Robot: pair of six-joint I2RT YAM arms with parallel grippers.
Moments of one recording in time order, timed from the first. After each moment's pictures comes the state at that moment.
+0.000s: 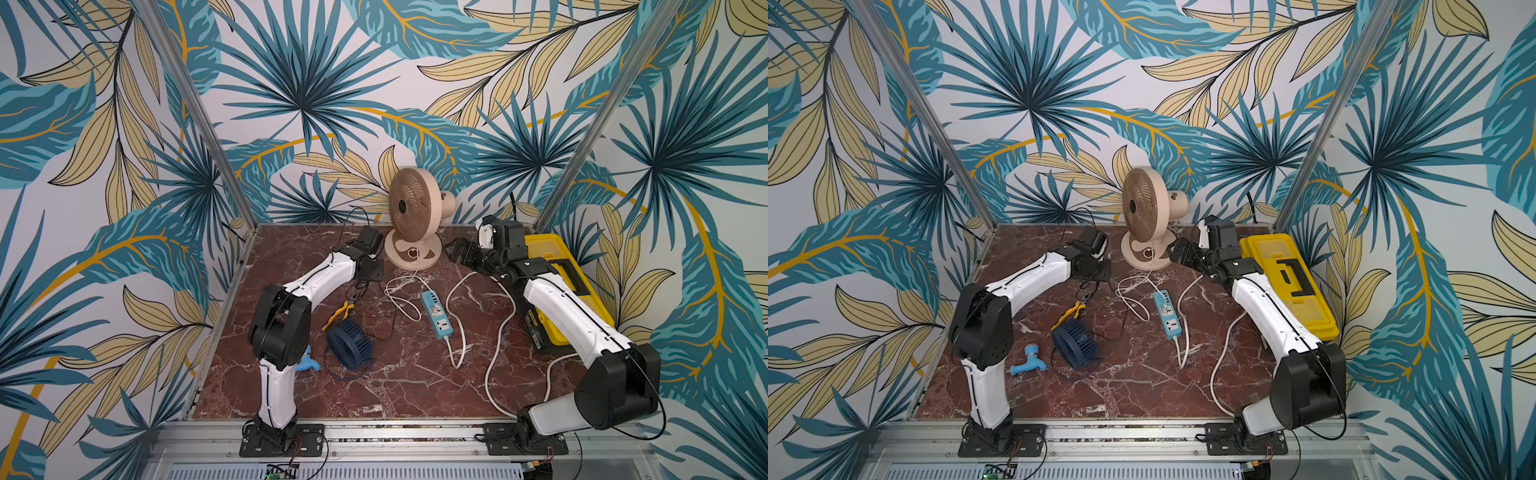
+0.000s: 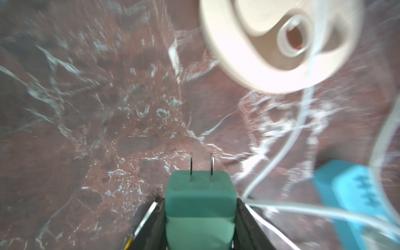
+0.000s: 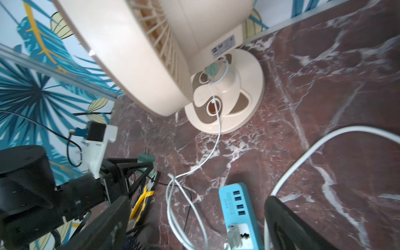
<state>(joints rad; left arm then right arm) -0.46 1.88 1.54 -0.62 -0.03 -0.35 0.21 1.47 1.23 -0.37 -0.30 0.56</state>
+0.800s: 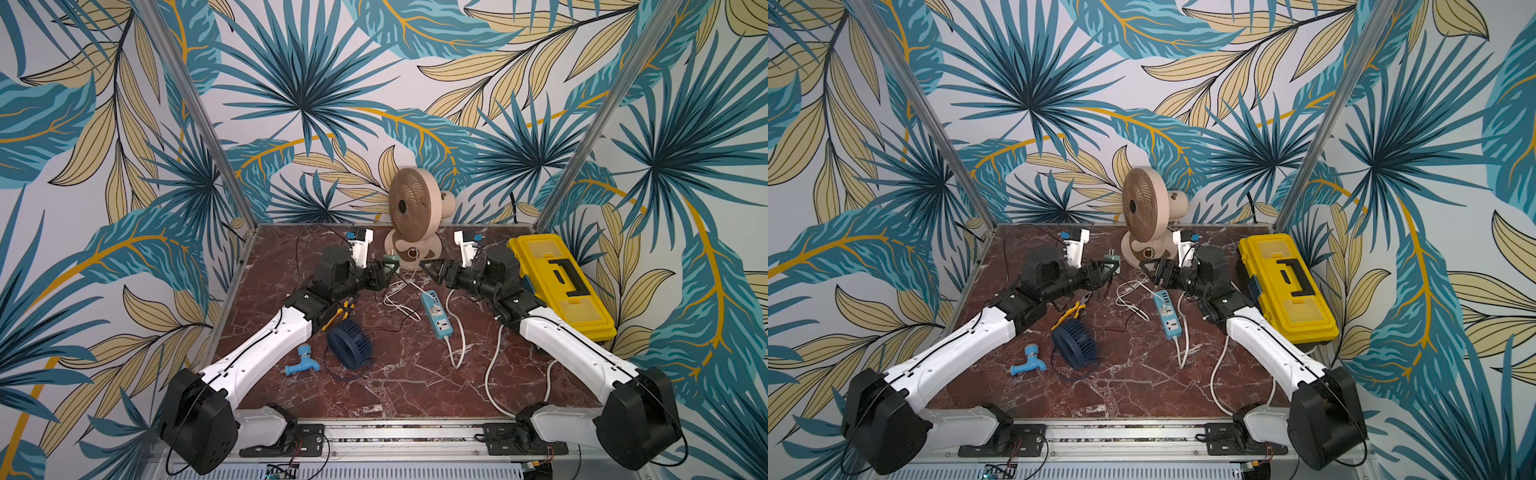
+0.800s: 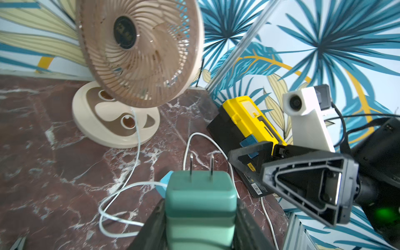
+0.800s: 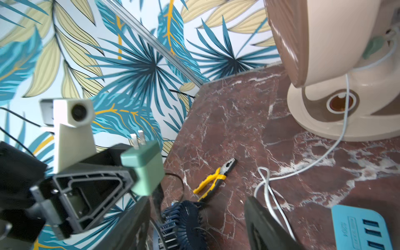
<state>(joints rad) -0.55 1.27 0.97 0.07 0.32 -0.53 0.39 1.26 0.93 0.14 -0.47 0.70</state>
